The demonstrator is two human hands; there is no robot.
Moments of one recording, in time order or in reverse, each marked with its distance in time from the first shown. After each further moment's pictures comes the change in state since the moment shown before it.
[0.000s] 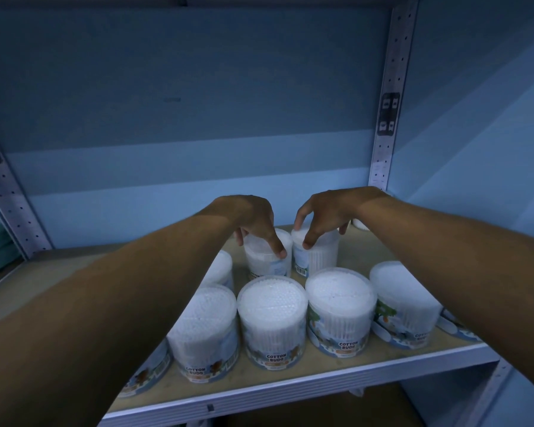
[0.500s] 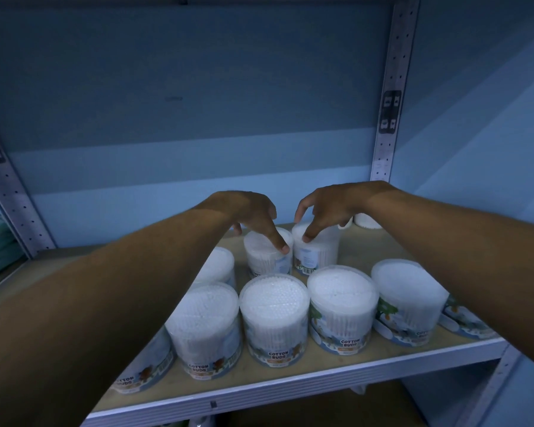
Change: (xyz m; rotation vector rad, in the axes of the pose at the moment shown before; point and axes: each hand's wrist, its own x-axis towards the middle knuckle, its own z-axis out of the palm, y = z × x) left_hand -0.006 -0.002 -0.005 0.058 0.036 0.035; right_hand -0.001 0.006 -0.005 0.001 0.030 -0.021
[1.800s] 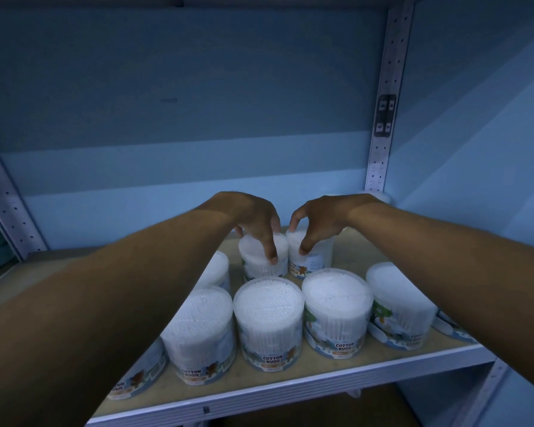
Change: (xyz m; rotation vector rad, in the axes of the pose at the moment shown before) left_hand 0.006 0.009 0.002 0.099 -0.098 0.090; right_hand -0.008 -0.014 0.010 -0.143 0.002 0.016
